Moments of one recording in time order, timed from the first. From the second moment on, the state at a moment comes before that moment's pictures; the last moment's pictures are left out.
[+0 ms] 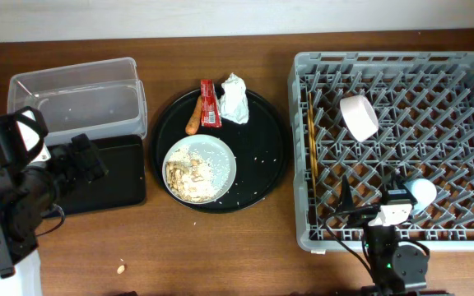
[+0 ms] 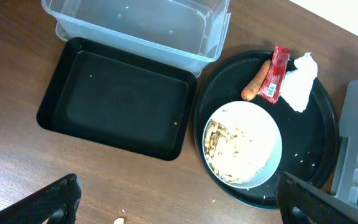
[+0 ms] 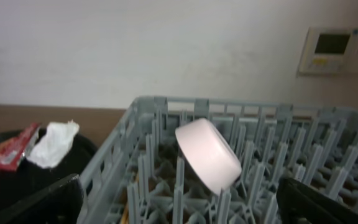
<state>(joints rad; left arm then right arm) 0.21 1.15 1.65 -1.42 0.05 -0.26 0.06 0.01 0.01 0.01 0.04 -0.02</state>
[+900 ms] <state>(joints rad) -0.29 1.90 1.61 -0.71 0.22 -0.06 0.06 0.02 0.01 -0.07 0.04 -0.02</state>
